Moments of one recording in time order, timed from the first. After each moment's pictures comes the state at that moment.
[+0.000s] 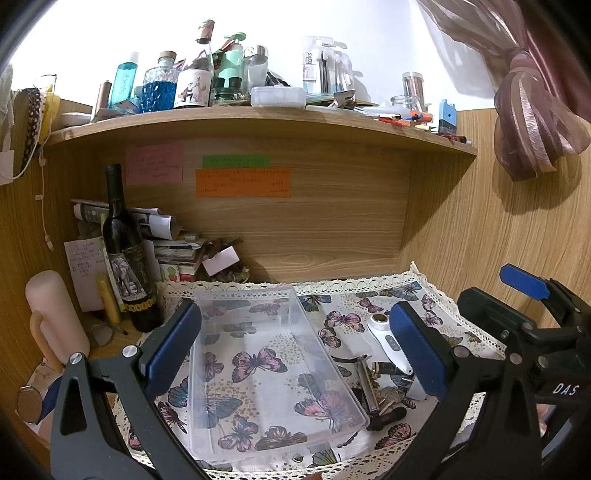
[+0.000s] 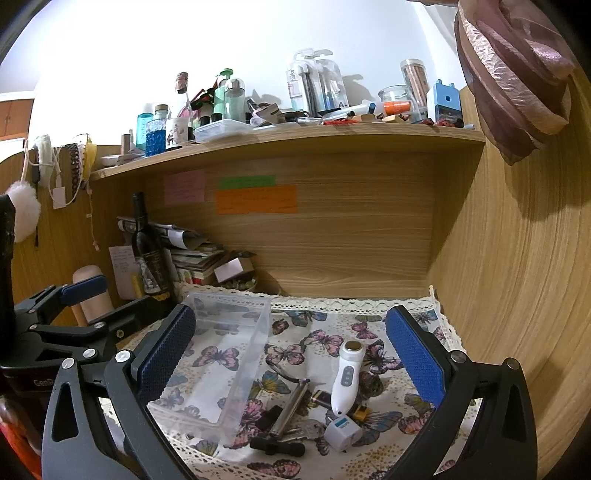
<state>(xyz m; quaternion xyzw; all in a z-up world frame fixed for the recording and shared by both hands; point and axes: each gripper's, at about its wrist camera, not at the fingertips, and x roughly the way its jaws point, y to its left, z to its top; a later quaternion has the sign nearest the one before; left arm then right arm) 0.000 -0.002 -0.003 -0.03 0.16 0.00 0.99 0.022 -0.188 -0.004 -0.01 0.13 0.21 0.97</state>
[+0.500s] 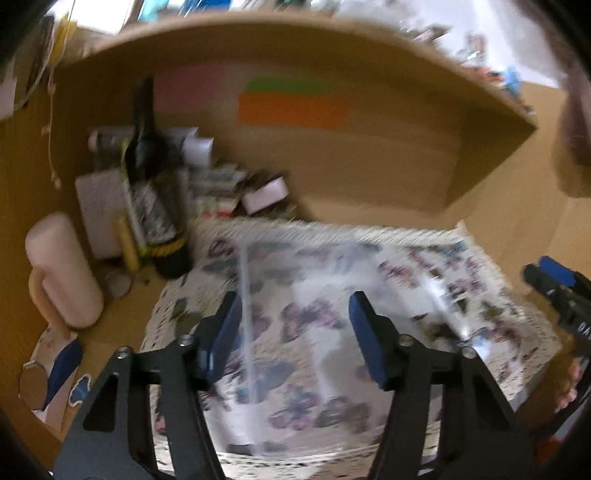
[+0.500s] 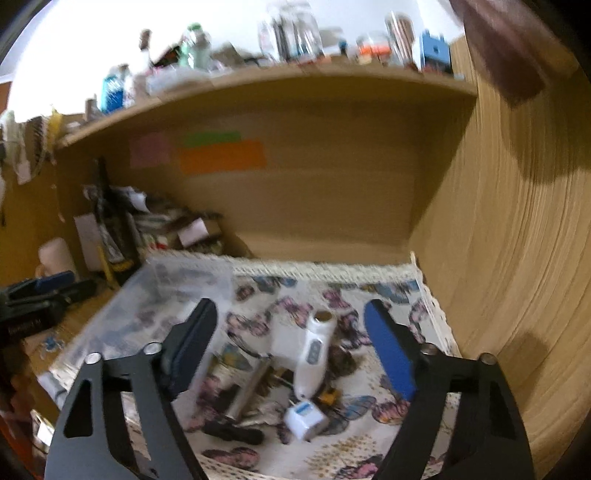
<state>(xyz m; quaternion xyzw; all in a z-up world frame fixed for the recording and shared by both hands) 0.043 0.069 -0.046 -0.06 0.29 0.04 0.95 0.072 -0.208 -0.035 -0.03 0.21 0.17 0.96</state>
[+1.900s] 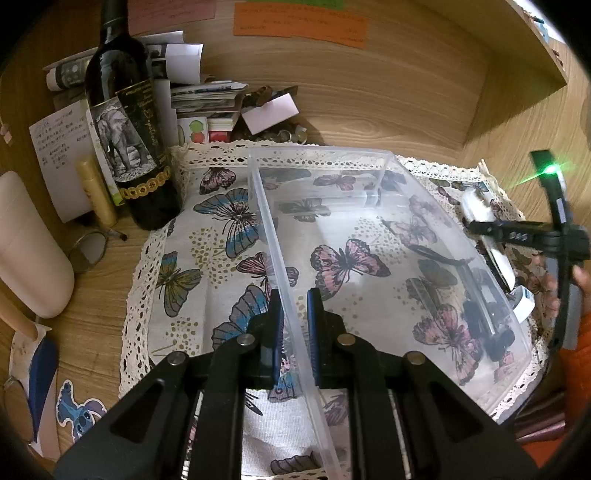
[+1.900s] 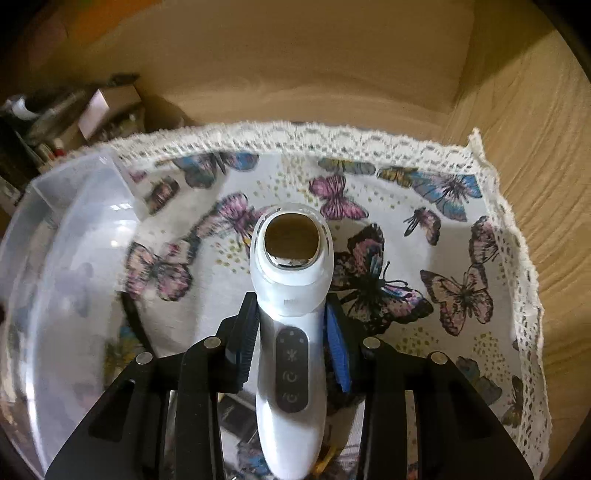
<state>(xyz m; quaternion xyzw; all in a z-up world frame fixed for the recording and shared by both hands) 0.087 0.103 -0.106 -0.05 0.40 0.00 0.92 0.230 -0.183 -0.124 -0.06 0.46 0.14 0.87</state>
